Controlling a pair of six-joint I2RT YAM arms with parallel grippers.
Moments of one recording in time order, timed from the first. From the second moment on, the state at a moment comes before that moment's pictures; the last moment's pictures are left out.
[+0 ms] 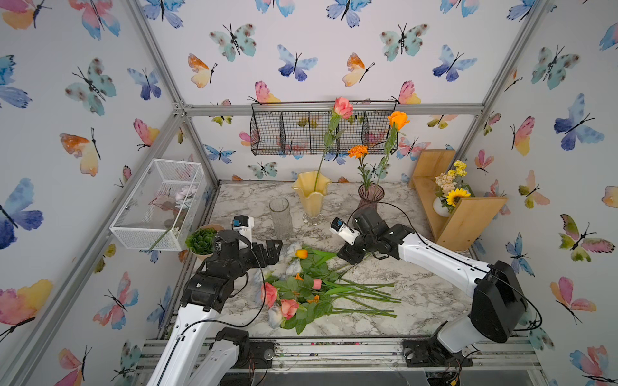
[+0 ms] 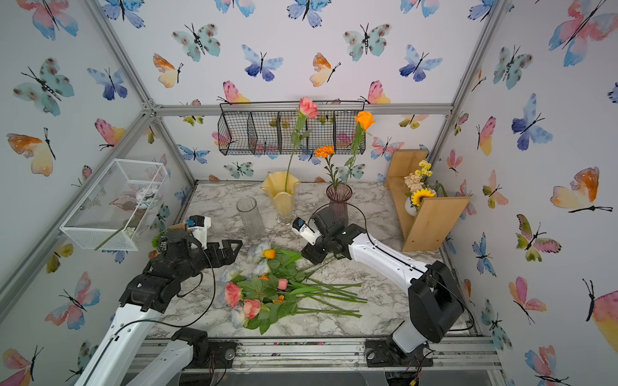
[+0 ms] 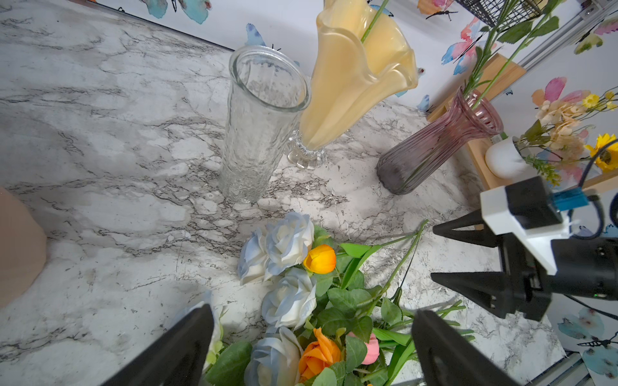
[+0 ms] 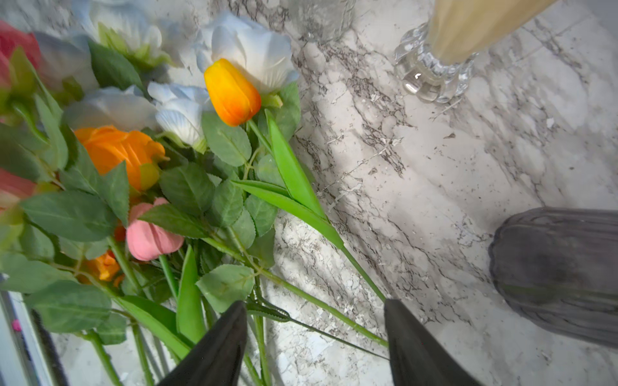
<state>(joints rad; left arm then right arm) -0.23 0.74 0.83 -0.64 0.24 -0.36 0.73 1.59 1.15 -0.54 -0.18 -0.37</state>
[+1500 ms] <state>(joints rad) -0.23 0.74 0.83 -0.64 0.24 -0.36 0.73 1.93 1.21 -0.30 0.00 -0.58</state>
